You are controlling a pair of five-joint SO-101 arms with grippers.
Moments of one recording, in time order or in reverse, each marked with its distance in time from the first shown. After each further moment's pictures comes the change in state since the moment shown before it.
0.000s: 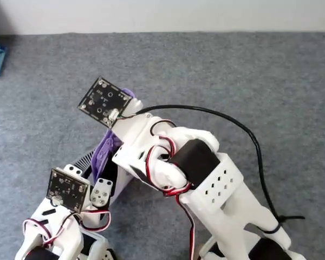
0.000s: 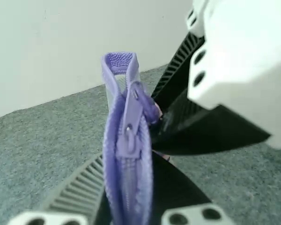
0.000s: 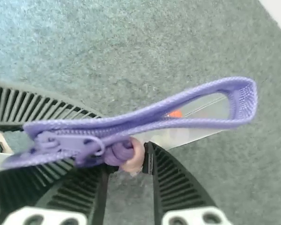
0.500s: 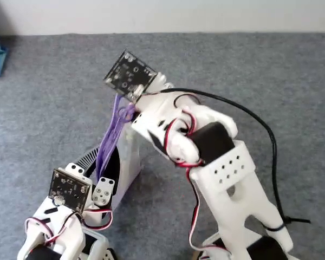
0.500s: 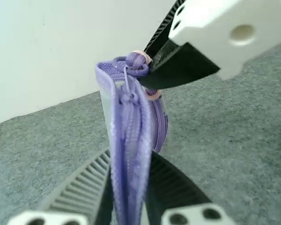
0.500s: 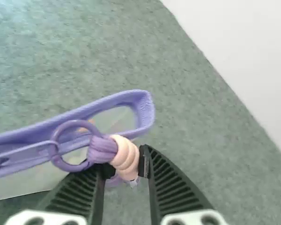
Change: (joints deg) left arm 0.3 0.1 0.0 -1.1 0.0; right arm 16.4 2.6 0.9 -12.0 10.6
